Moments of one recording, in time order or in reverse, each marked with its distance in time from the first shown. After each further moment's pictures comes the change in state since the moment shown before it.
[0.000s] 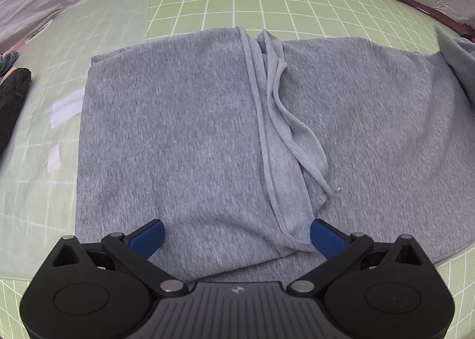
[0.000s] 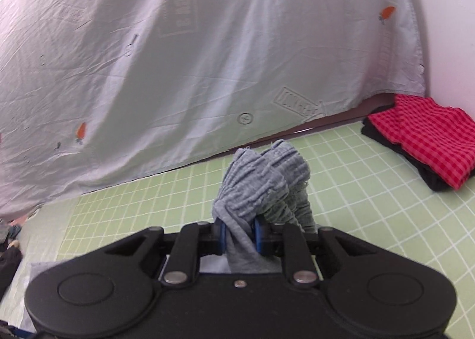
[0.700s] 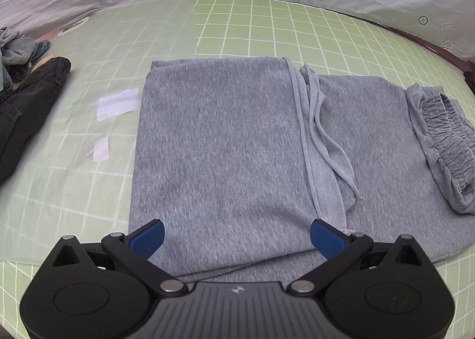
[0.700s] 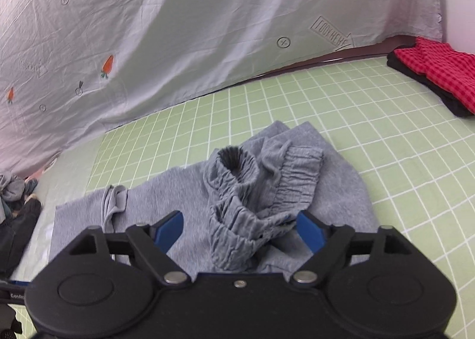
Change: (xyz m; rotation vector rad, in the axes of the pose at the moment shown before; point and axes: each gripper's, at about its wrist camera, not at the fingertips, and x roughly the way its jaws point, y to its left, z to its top) left arm -0.017 0.045 -0.004 -0.090 -0.083 -0.005; right arm -0.008 0.052 -0.059 0.064 0.190 -0.033
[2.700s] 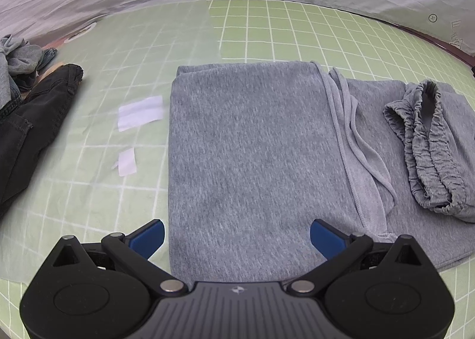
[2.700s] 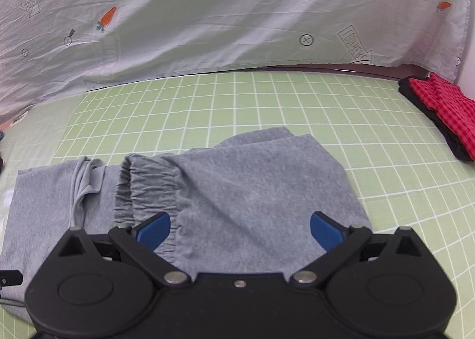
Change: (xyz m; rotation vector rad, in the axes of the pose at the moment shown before) left arm 0.006 0.028 0.008 0.032 -0.006 0.036; right arm 0.041 0.051 0.011 -0.175 0.067 -0.172
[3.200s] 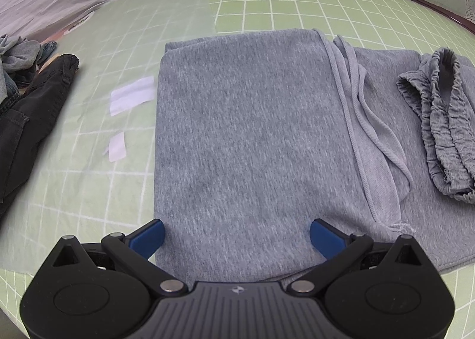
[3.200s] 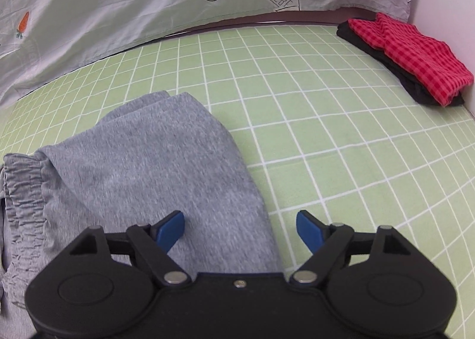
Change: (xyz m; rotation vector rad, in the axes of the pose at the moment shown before) left arm 0.020 -0.022 0.000 0.034 0.081 0.084; right arm 0.043 -0.098 -0.016 0.134 0.112 -0.067
